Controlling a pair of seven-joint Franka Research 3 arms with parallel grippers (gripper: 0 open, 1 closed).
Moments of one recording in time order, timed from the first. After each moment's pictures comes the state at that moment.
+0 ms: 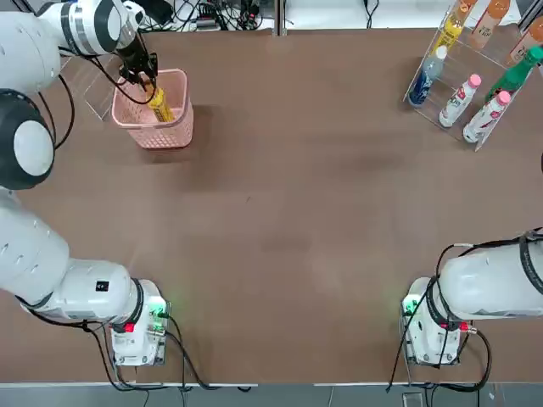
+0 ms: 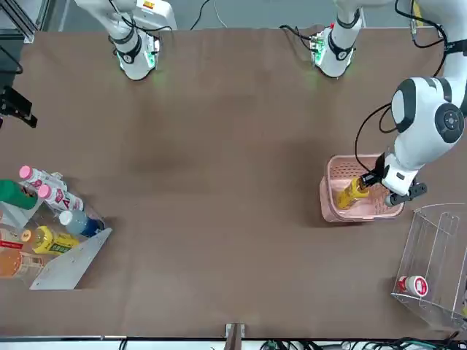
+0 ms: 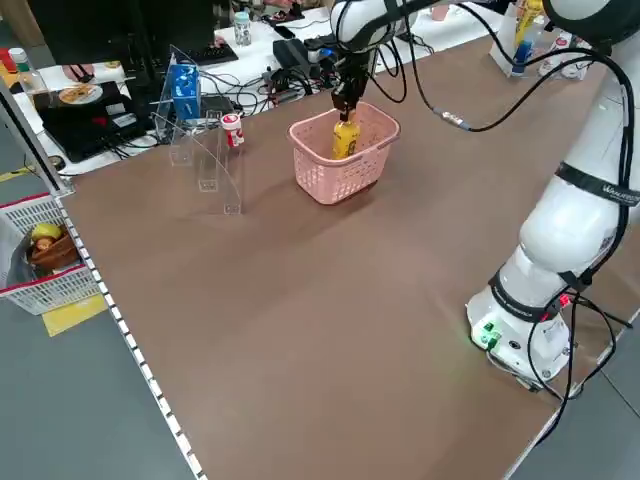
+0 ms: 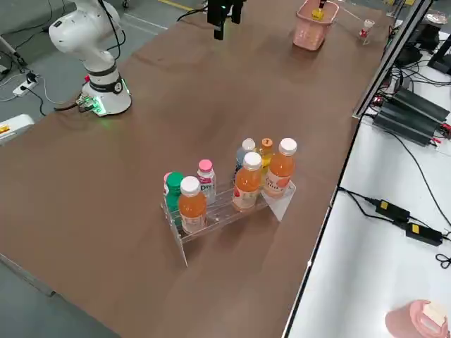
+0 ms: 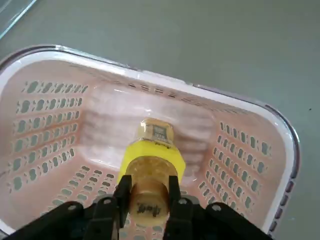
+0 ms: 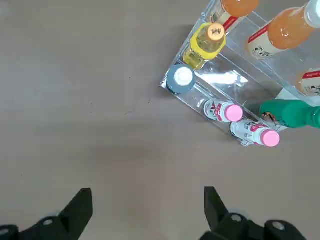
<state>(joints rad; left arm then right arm) -0.04 0.17 -0.01 -2.00 -0.05 2.18 -0.30 -0.04 0.04 -0.03 -1.38 0.02 1.44 -0.07</state>
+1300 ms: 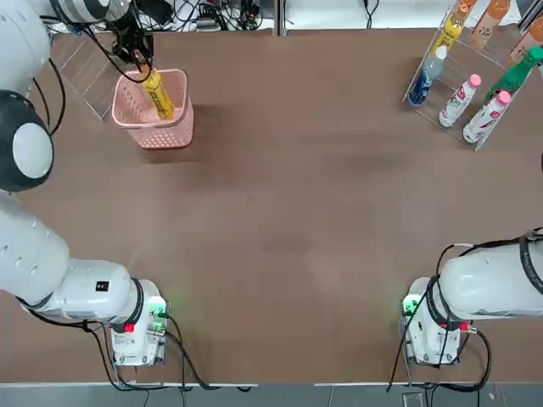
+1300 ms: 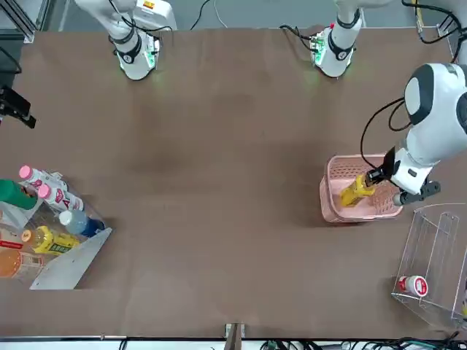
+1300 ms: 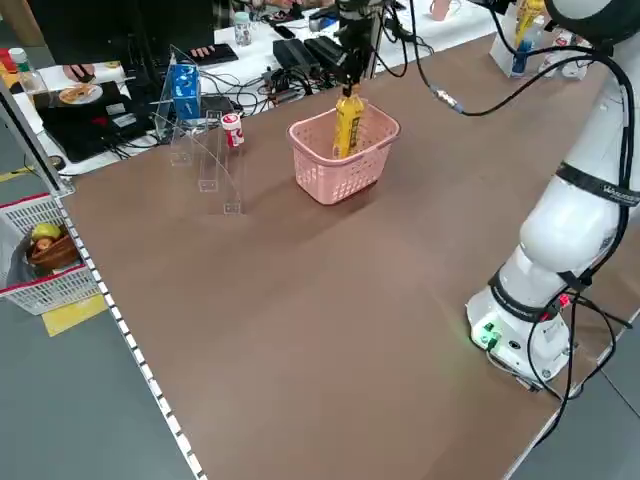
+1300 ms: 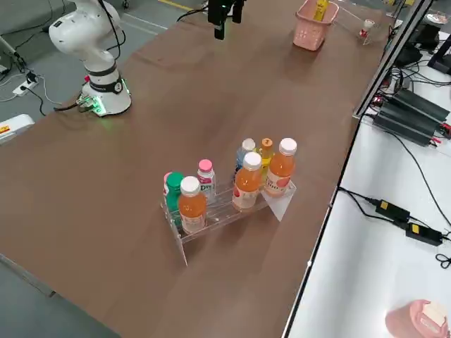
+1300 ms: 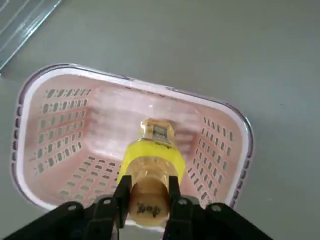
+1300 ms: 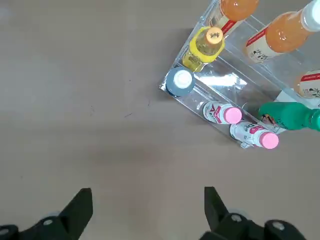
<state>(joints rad) -0.04 0.16 -0.03 -1.82 -0.05 1.95 -0.30 -0.04 0.04 -0.03 -1.38 0.02 1.44 -0.07</state>
